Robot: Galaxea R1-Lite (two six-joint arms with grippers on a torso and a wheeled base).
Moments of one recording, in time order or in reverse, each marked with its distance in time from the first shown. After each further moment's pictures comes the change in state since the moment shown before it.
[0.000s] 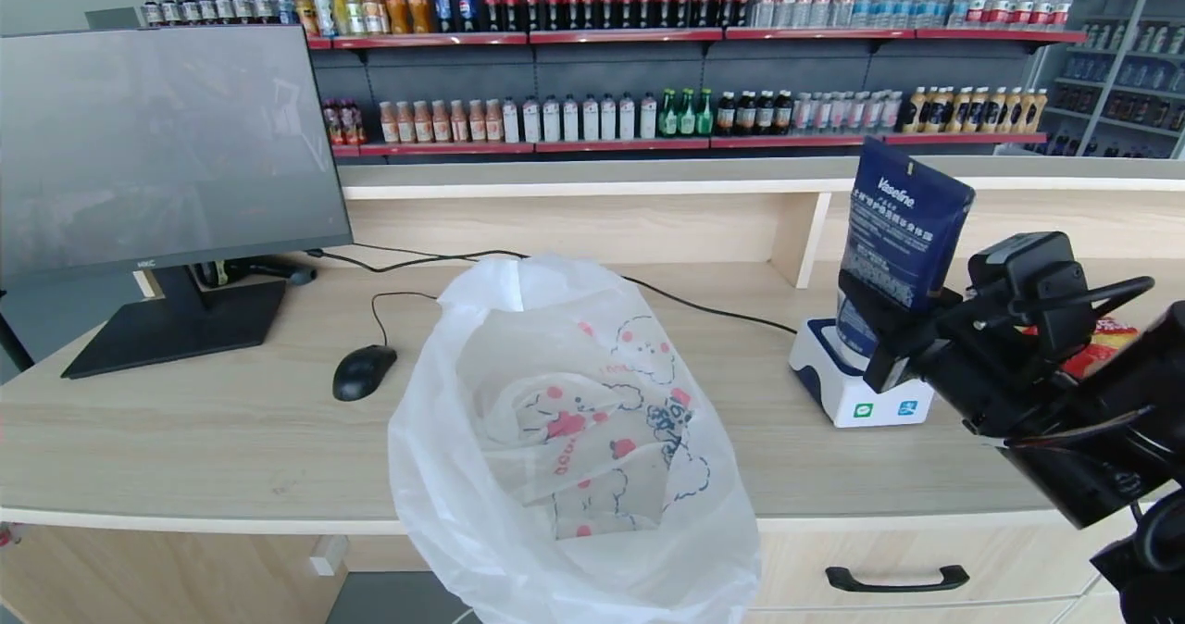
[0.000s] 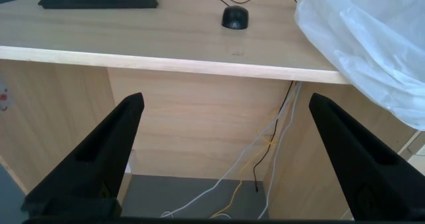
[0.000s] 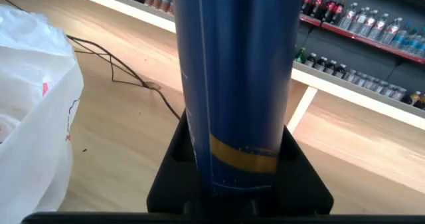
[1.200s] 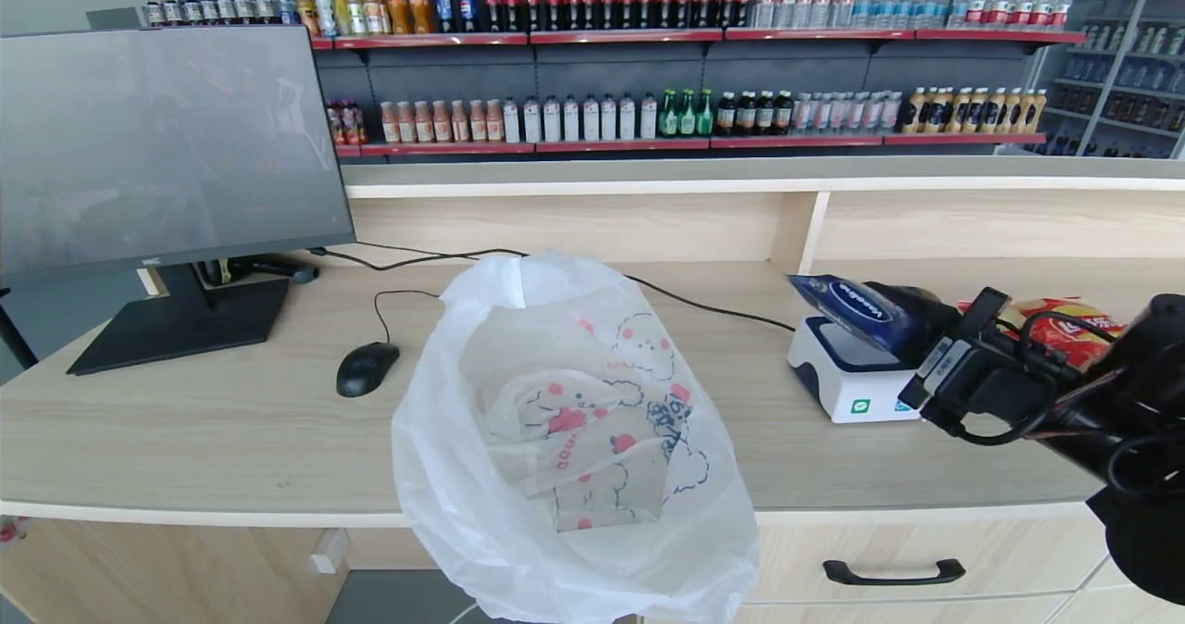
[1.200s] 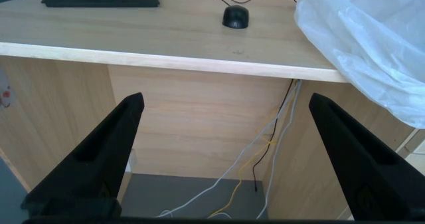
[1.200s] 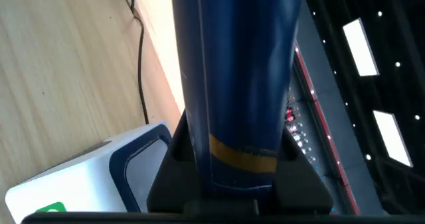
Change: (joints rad) left arm 0.001 0.000 0.000 0.000 0.001 -0.005; right arm -0.296 0.125 -0.038 0.004 0.571 -0.781
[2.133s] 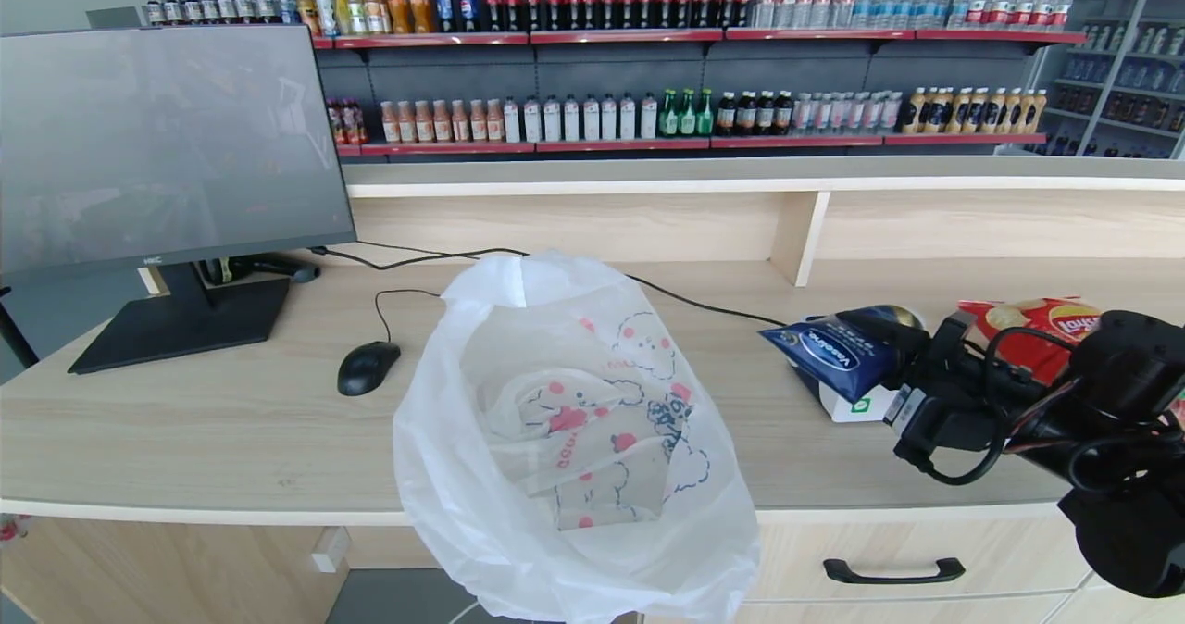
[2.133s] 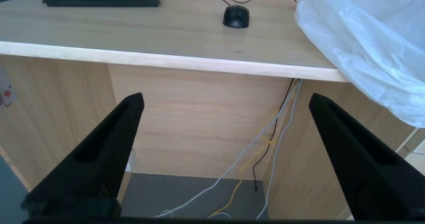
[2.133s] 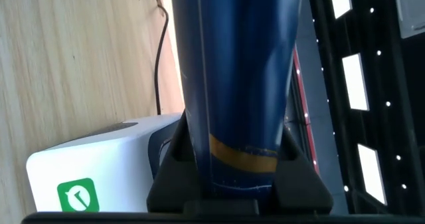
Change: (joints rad) left arm 0.000 0.000 0.000 0.000 0.000 0.000; right arm -0.020 0.091 -0.013 0.000 0.074 -0.203
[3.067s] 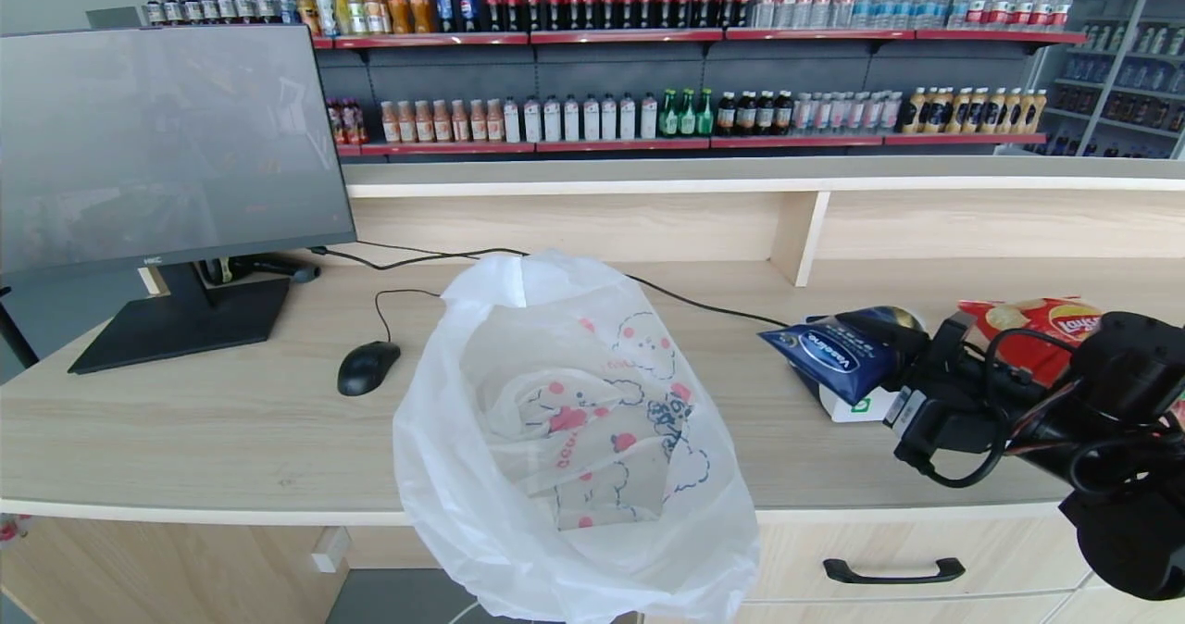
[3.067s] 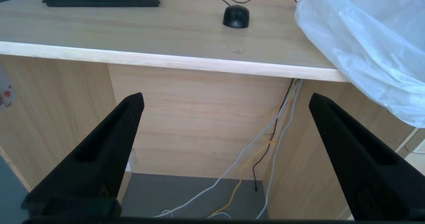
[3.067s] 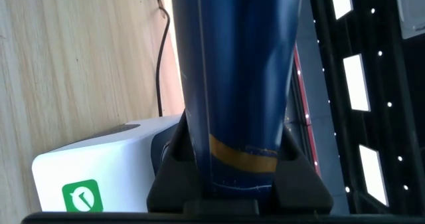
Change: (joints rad) left arm 0.000 0.000 0.000 0.000 0.000 0.000; right arm 0.004 -0.004 0.006 0.000 0.000 0.001
